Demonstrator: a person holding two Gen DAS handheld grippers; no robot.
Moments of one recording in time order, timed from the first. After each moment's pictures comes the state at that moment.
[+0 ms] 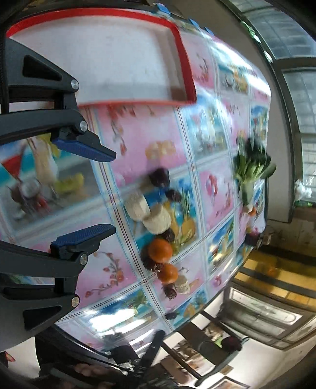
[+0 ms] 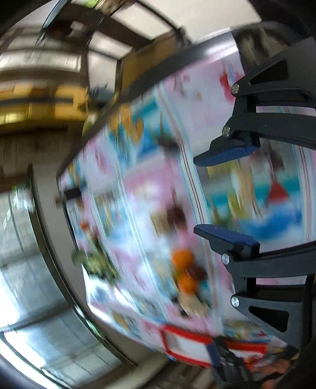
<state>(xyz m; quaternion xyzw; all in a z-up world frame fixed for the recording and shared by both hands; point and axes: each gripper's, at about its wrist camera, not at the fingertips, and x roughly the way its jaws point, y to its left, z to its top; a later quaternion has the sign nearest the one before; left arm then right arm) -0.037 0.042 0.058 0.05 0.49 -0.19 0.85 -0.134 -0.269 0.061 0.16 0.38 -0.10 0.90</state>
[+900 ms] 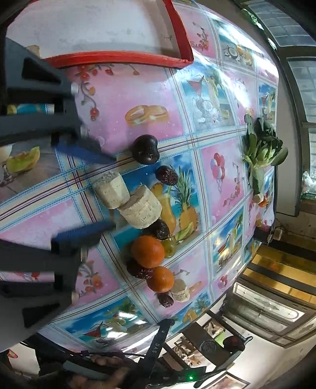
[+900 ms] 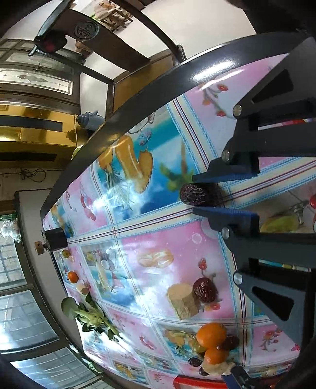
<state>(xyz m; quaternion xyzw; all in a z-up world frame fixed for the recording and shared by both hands) -0.005 0.021 0.024 0.04 0.50 -0.21 0.84 -0.079 -0.314 0.019 0.13 0.43 -0.17 0.88</state>
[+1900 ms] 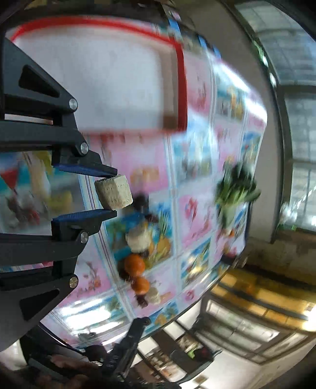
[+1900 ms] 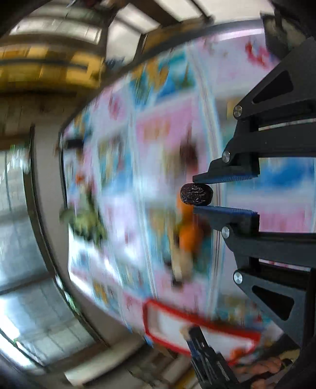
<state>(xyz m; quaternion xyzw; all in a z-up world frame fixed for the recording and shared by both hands) -0.040 0.095 0.089 -0.01 0.46 -0.13 0.88 -0.090 -0.172 0.084 0.09 0.40 0.02 0.91</state>
